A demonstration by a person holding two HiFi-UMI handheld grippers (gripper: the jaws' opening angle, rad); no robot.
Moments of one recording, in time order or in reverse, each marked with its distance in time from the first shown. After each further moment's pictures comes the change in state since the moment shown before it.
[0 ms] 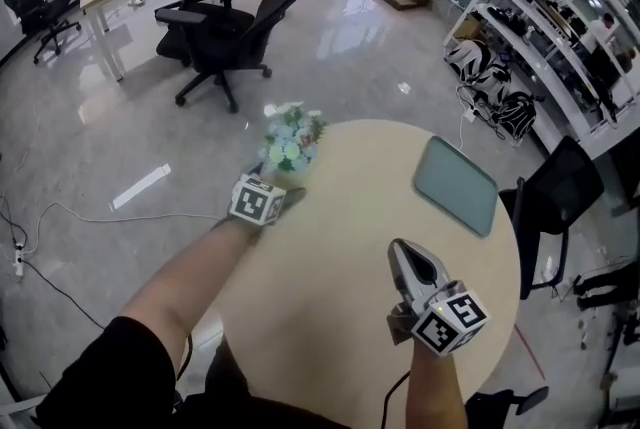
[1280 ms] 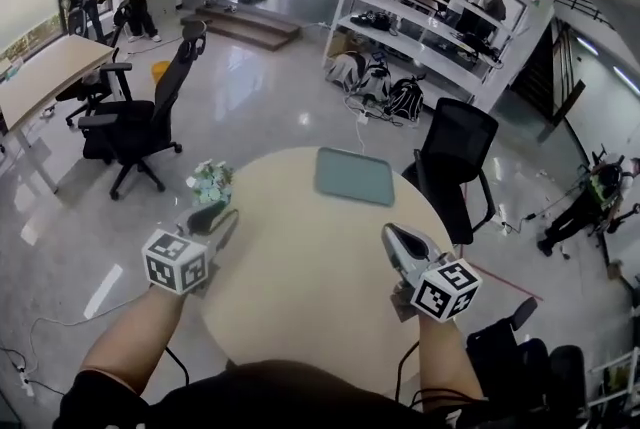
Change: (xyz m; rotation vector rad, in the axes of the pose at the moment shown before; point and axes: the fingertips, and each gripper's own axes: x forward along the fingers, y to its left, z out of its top) left arm -0.289 -0.178 0.187 0.153 -0.404 -0.377; right arm -0.205 0.036 0.121 -0.107 -0.161 -0.326
